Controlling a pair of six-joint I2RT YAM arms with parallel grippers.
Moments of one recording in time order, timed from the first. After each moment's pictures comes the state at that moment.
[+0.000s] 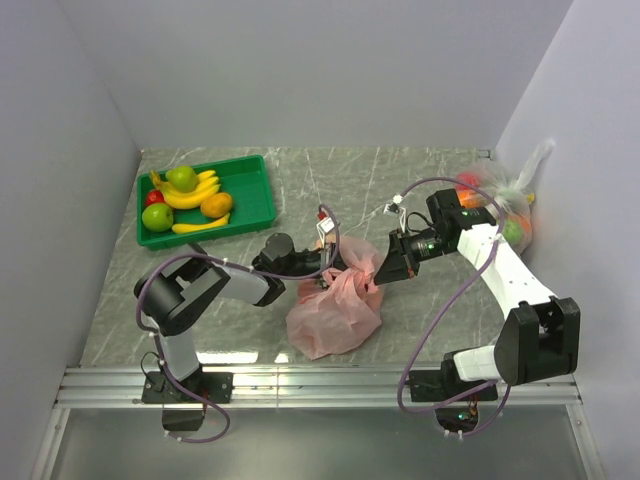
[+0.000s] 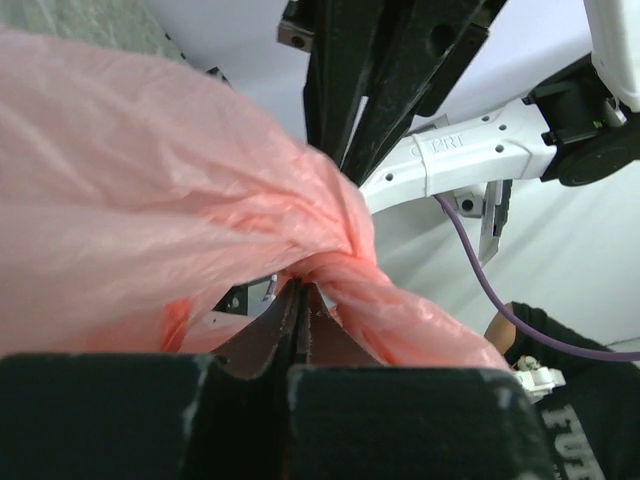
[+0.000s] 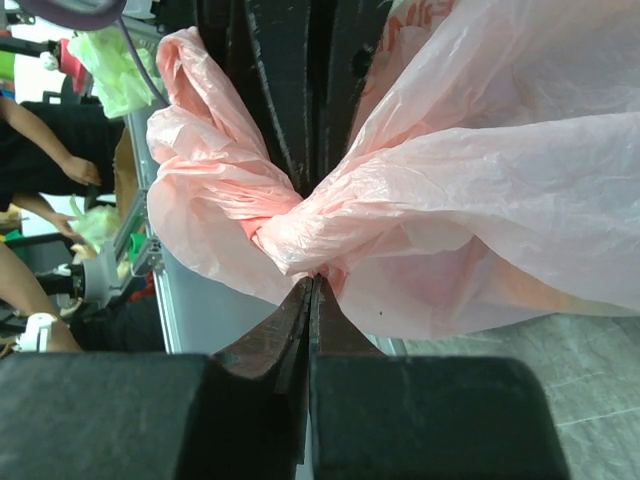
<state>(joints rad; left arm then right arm) -0.78 1.80 0.71 1.21 0.87 -1.20 0.18 1.35 1.07 -1.07 -1.12 -0.39</state>
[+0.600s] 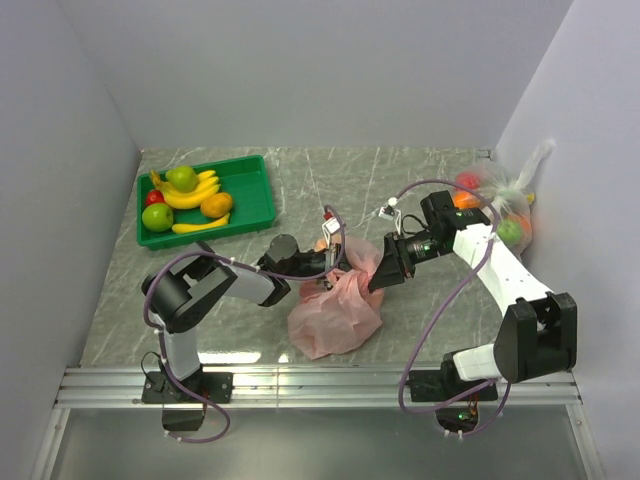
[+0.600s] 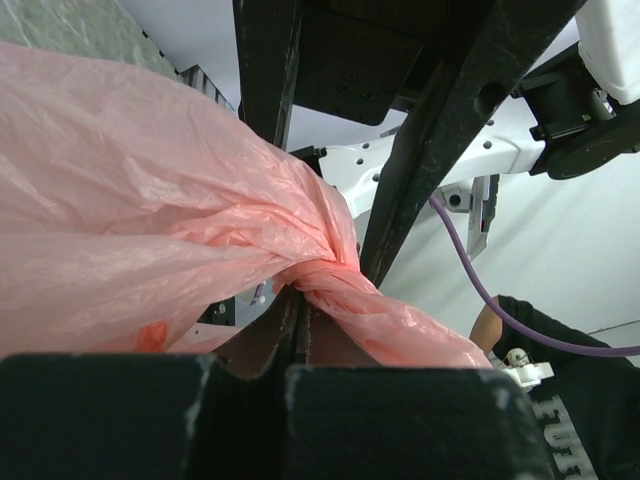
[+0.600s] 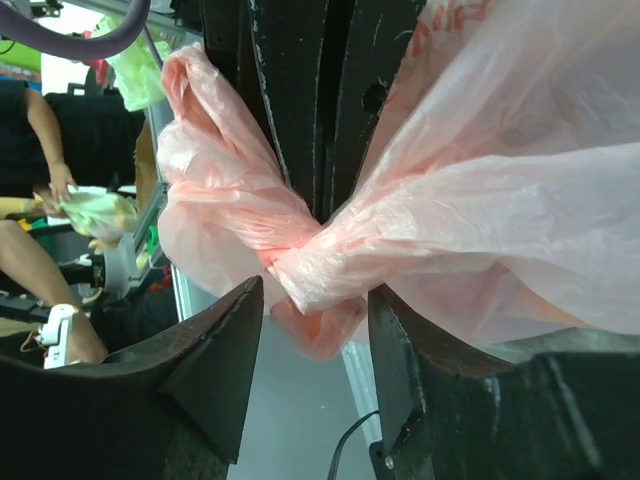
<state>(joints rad) -0.81 1.85 0.74 1.28 0.87 -1.24 0.20 1.37 1.06 -1.06 -1.15 -0.37</state>
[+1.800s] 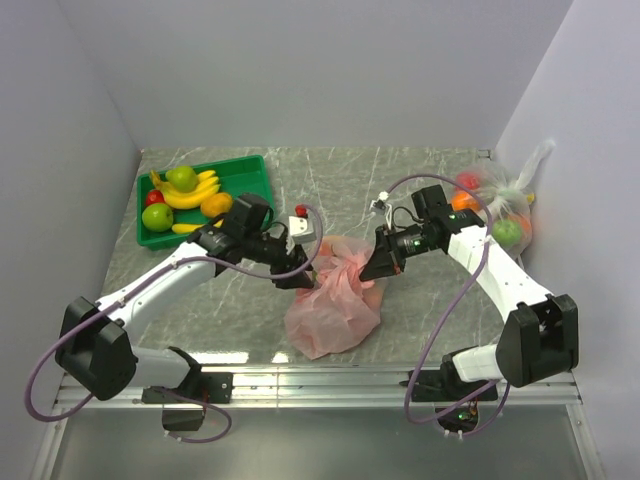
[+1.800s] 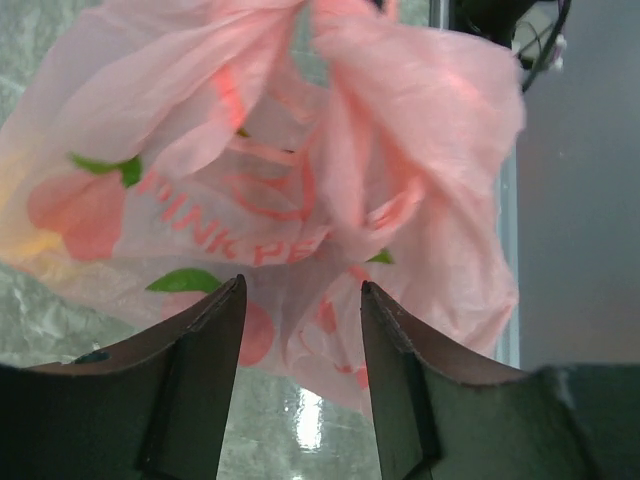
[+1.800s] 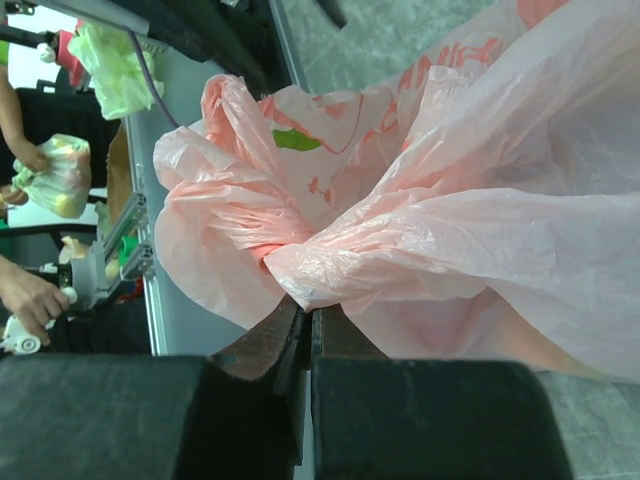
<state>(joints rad) -0.58 1.31 1.00 -0.44 0.86 0.35 0.28 1.36 1.06 -0.87 -1.12 -0.23</state>
